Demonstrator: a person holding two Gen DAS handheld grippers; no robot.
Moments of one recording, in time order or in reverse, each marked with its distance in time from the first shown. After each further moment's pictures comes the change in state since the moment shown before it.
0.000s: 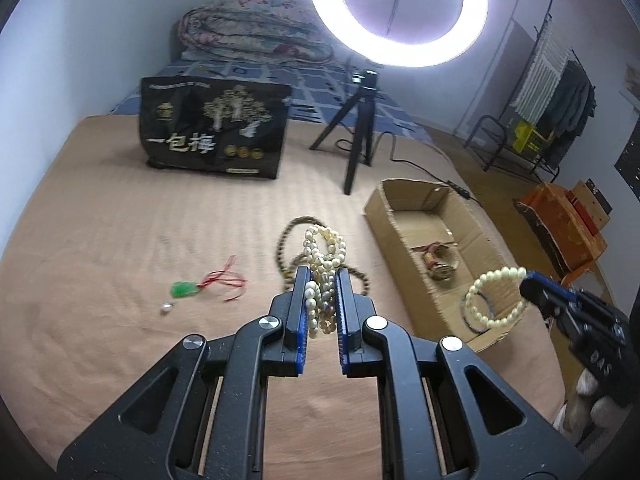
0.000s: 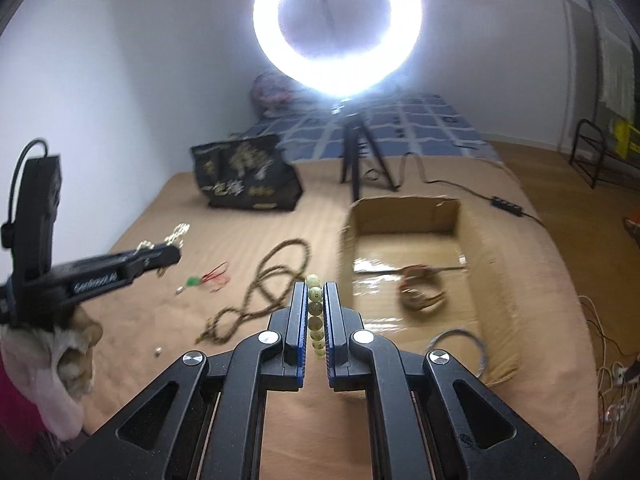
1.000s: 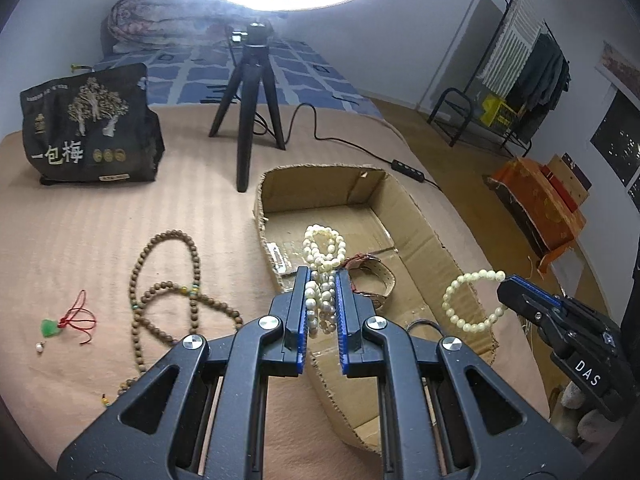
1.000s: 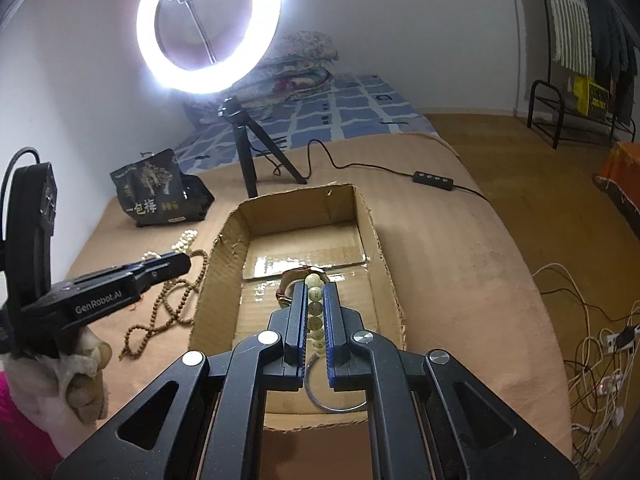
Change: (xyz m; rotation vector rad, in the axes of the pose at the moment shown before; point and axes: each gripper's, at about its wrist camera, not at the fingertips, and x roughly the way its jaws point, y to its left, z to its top) left arm 0.104 -0.106 0.020 0.070 0.075 -0.112; right arm 0.016 -0.112 0.003 0.137 0.037 -0.101
